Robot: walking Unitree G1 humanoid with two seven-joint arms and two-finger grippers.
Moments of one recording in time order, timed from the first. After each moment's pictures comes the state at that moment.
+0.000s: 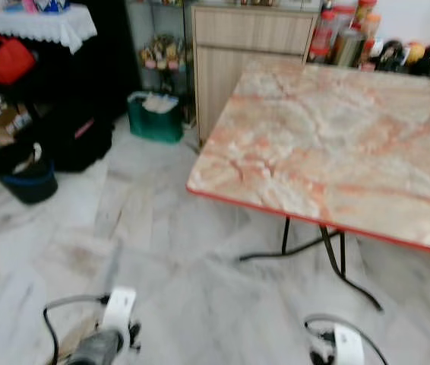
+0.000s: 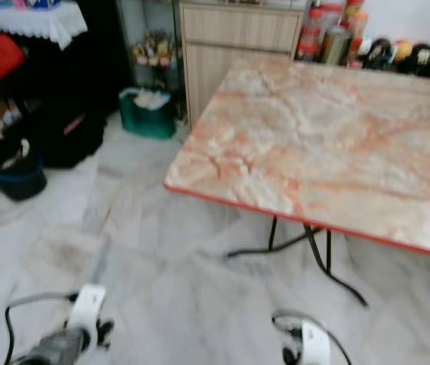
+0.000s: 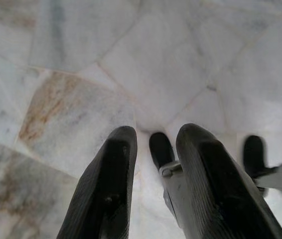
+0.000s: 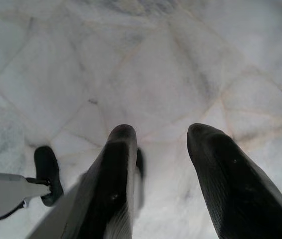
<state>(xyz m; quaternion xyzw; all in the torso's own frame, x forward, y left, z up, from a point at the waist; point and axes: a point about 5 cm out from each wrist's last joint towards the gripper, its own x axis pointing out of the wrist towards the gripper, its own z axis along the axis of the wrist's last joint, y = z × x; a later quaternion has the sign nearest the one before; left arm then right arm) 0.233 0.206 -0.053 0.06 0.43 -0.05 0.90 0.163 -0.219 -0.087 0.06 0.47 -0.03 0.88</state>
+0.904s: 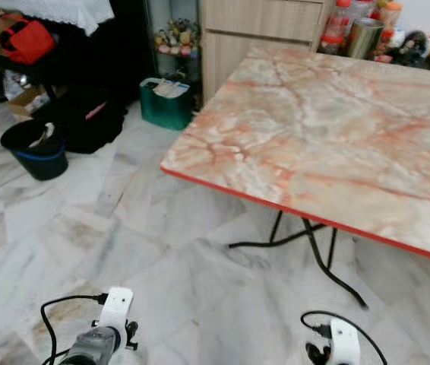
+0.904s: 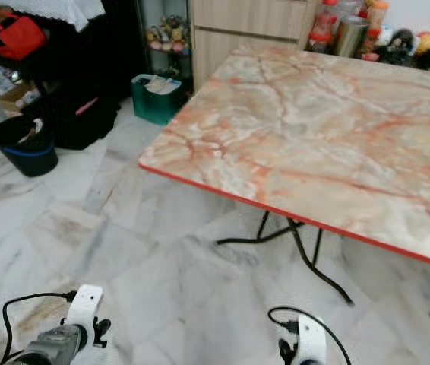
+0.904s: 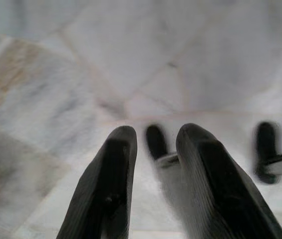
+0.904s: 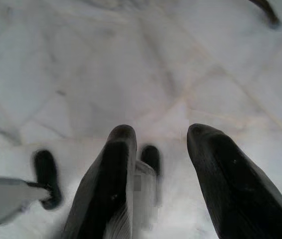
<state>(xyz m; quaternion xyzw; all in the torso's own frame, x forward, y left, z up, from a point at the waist) 0.238 0.196 -0.052 0.05 0.43 -0.06 0.90 0.164 -0.225 -0.085 0.06 0.46 -0.04 0.88</state>
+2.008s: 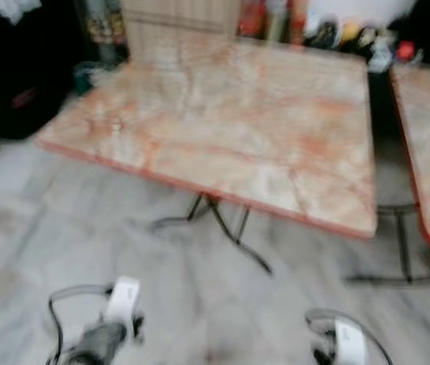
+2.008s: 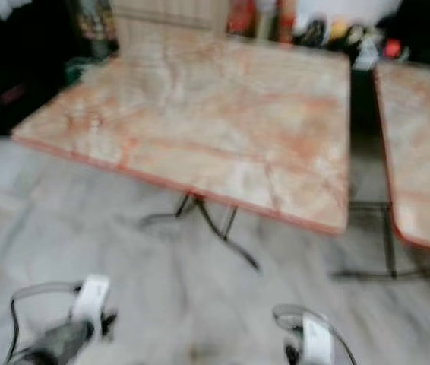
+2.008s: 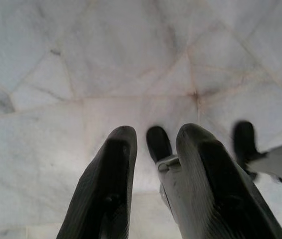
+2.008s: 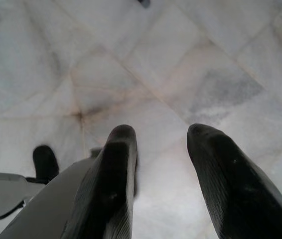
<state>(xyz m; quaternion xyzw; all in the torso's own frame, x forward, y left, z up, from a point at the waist) 0.238 0.205 -0.051 0.06 0.43 -0.05 0.90 0.167 -0.219 -0.085 0.07 0.46 -0.04 0.88</state>
